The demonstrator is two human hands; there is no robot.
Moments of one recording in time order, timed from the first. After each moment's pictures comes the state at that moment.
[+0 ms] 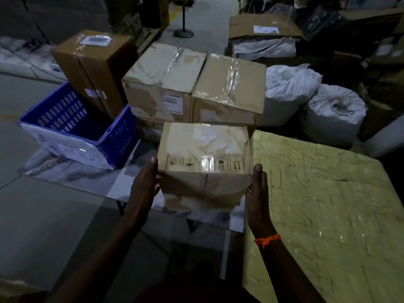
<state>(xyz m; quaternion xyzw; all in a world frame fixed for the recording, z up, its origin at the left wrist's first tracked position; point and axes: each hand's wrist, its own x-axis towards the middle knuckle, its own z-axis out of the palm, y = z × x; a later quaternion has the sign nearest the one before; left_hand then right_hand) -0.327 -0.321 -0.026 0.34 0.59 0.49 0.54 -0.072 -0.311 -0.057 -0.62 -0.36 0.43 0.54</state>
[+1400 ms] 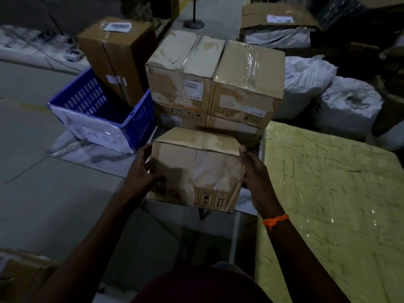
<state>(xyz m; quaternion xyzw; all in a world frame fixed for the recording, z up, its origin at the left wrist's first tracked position) -0.415 -0.354 -0.044 0.46 0.57 0.46 0.51 -0.118 -0.325 -0.043 -0.61 -0.43 0.51 0.43</state>
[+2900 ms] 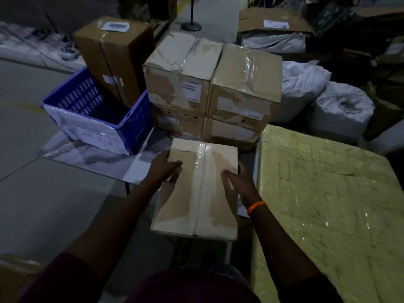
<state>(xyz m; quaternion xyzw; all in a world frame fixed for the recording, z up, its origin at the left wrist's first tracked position) -0.383 -0.268 -0.121 0.50 0.69 0.31 0.43 -0.118 -0.290 -0.117 -0.66 -0.43 0.49 0.39</state>
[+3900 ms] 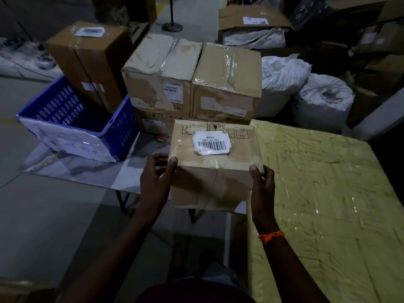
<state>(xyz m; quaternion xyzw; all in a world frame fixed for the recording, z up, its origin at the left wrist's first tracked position) -0.334 -0.346 -0.048 0.47 0.62 0.49 0.39 -0.083 -0.362 -0.066 -0.66 -0.36 0.35 0.56</state>
